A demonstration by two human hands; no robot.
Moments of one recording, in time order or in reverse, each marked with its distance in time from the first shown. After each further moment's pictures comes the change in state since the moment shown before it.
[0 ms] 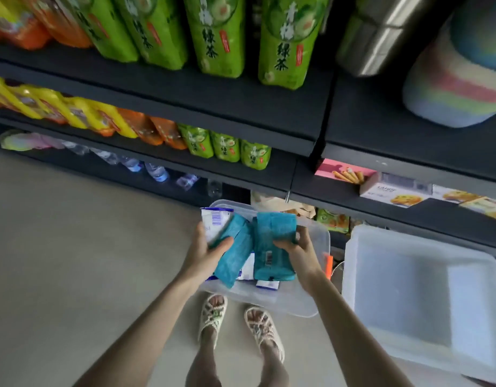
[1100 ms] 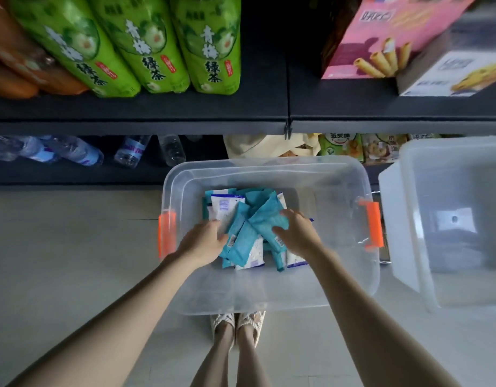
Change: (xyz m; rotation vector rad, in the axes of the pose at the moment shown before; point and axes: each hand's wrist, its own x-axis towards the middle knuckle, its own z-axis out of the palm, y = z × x) left_hand 0.179 -0.178 0.043 0.996 -0.491 0.000; right_hand 0.187 0.188 0.006 -0.868 0.128 0.078
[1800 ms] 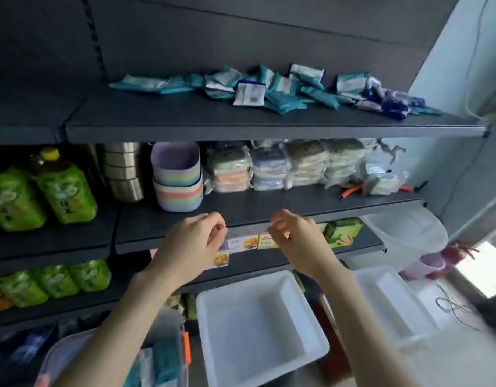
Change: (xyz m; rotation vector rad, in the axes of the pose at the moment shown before) left_hand -0.395 0.479 -0.119 0.112 0.760 0.953; right_hand -0.451 0.074 -0.477 -0.035 0.829 -0.443
